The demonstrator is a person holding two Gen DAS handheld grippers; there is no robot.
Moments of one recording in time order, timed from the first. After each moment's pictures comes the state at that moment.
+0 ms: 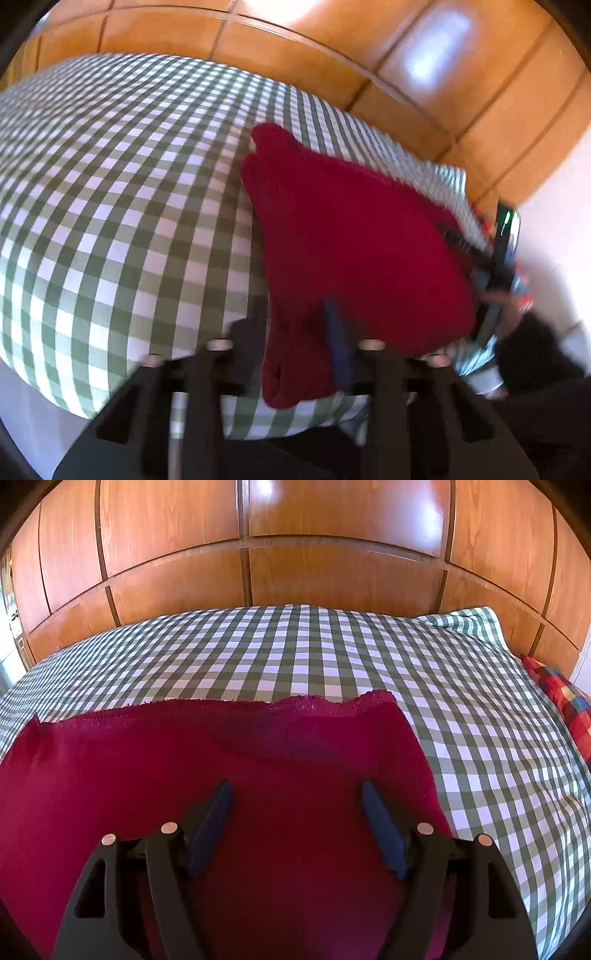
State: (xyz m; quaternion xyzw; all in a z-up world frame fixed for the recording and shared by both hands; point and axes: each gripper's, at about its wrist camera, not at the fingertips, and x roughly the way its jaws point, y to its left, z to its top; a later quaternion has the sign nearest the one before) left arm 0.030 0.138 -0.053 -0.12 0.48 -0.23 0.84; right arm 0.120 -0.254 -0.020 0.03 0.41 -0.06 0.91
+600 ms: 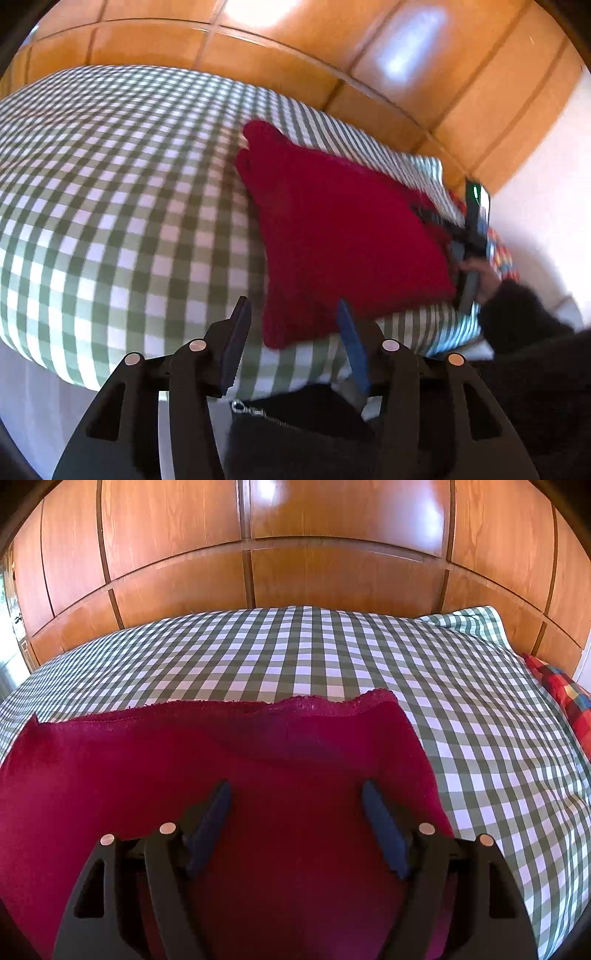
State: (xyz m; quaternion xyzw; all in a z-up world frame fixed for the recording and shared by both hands) left arm -0.007 0.160 -0.044 -0.11 0.46 -0.27 0.84; right arm 0.119 -0.254 -0.019 0.04 0.40 -0.05 0.91
